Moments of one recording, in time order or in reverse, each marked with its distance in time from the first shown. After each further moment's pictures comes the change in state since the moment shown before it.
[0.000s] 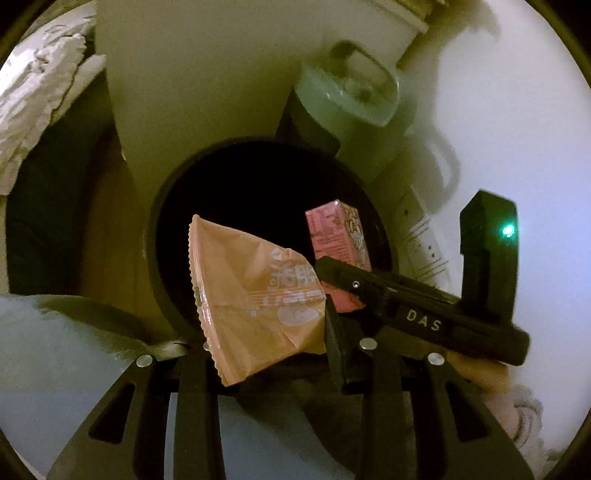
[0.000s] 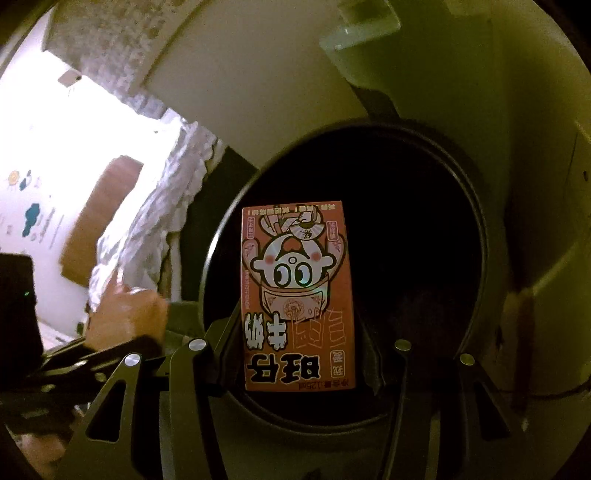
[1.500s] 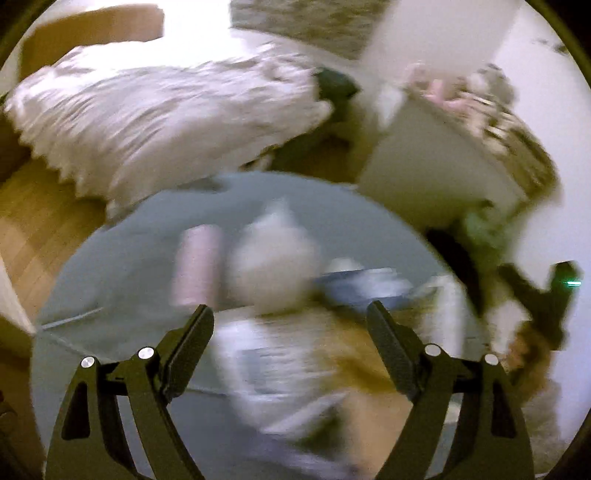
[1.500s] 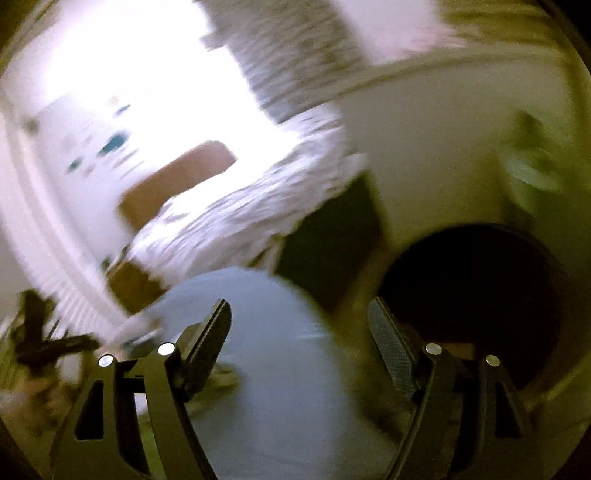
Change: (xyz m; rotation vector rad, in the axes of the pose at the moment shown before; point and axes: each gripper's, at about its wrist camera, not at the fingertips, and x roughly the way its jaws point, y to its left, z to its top) left arm -0.255 0.214 -0.286 -0.540 -0.379 0.306; right arm -0.068 0.206 -0.077 -0.590 -0.139 0.231
